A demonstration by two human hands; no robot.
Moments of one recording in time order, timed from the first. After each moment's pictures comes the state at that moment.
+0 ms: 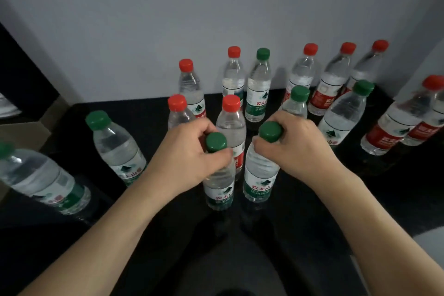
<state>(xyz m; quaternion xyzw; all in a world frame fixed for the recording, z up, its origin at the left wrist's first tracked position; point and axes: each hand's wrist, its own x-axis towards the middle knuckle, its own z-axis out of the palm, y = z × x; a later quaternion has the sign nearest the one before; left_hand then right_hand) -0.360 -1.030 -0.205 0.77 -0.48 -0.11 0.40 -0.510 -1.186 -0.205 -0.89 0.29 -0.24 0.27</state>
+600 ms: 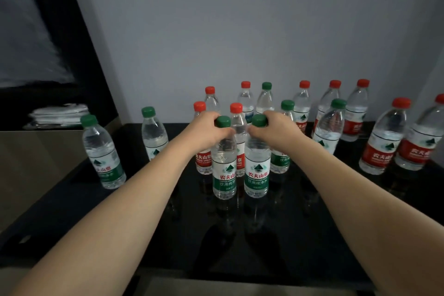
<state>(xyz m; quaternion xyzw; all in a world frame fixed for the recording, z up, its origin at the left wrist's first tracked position) -0.381 -1.037 -0.206 0.82 -0.43 -0.08 0.37 -0.512 -1.193 -0.213 -0.91 0.23 -0.22 0.28</state>
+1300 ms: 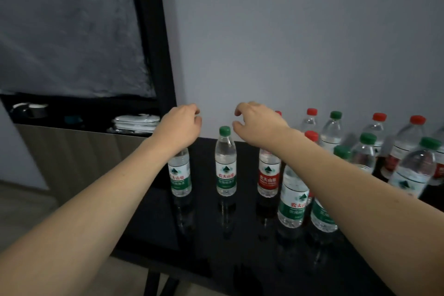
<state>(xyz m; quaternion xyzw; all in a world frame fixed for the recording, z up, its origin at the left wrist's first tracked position) -0.298 -0.852 -0.134 0.90 -0.31 0.21 0.22 -0.395 -1.028 -0.123 -0.97 0.07 -0.22 0.06</state>
